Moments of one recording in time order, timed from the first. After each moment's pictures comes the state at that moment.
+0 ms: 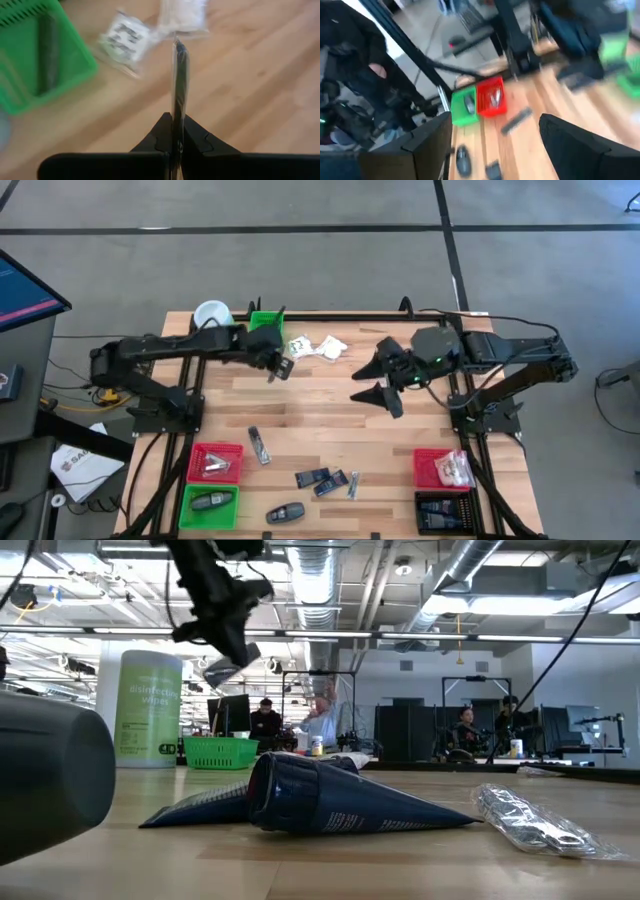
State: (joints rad) left arm 0.27 1.38 1.14 -0.78 -0.21 -0.67; right arm 0.16 1.29 1.50 -0.58 0.00 0.48
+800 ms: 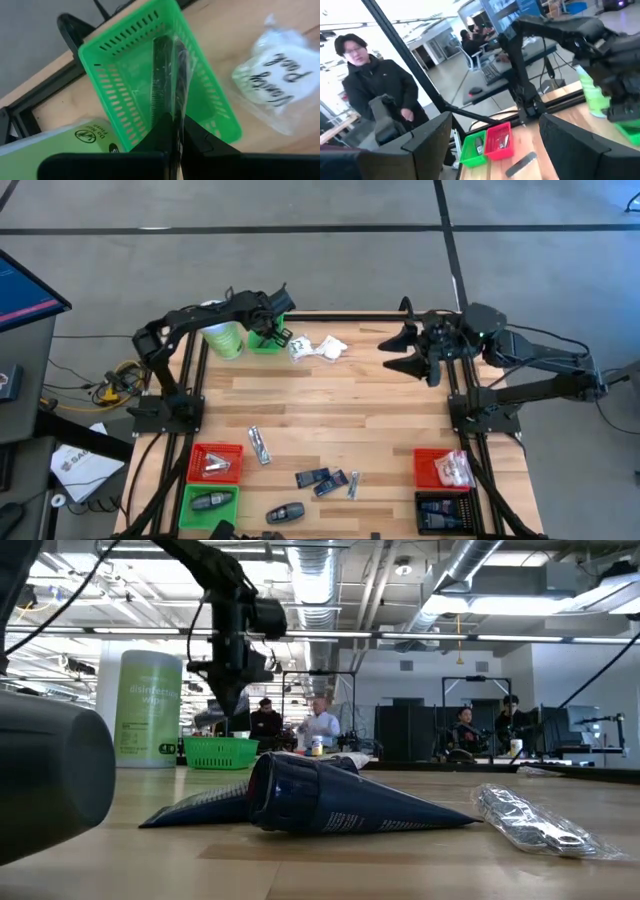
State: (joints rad) left arm 0.62 1.76 1.36 -0.95 -0.36 -0.37; right arm -0.18 0.93 1.07 -0.16 -0.31 0.48
